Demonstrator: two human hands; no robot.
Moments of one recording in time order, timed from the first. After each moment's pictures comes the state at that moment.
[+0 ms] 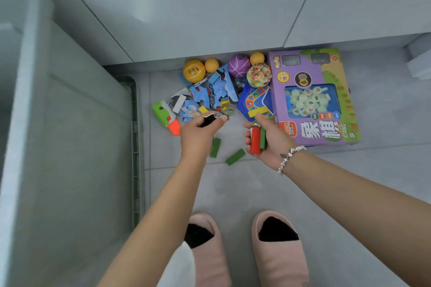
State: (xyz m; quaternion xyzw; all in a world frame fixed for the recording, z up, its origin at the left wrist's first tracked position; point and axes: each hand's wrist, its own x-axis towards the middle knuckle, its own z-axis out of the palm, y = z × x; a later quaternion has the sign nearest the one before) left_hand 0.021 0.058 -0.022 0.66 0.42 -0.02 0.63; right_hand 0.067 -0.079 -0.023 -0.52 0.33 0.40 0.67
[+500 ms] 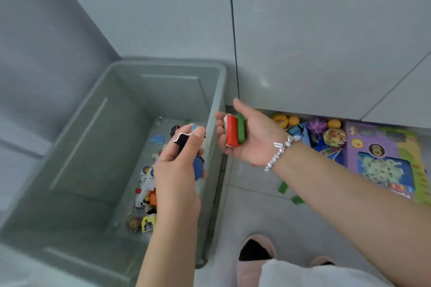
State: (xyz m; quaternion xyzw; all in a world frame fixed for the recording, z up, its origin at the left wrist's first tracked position) left_hand -0.130 0.149 0.203 0.49 0.46 0.30 0.68; right_hand 0.004 0.106 0.177 -0.37 0.12 0.60 0.70
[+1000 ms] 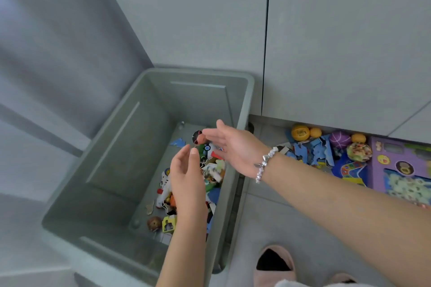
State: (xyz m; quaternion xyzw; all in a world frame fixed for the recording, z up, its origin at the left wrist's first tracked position) left_hand -0.156 0.180 0.170 0.52 0.53 0.34 0.58; right_hand -0.044 0.156 0.172 -0.55 -0.13 0.57 0.60
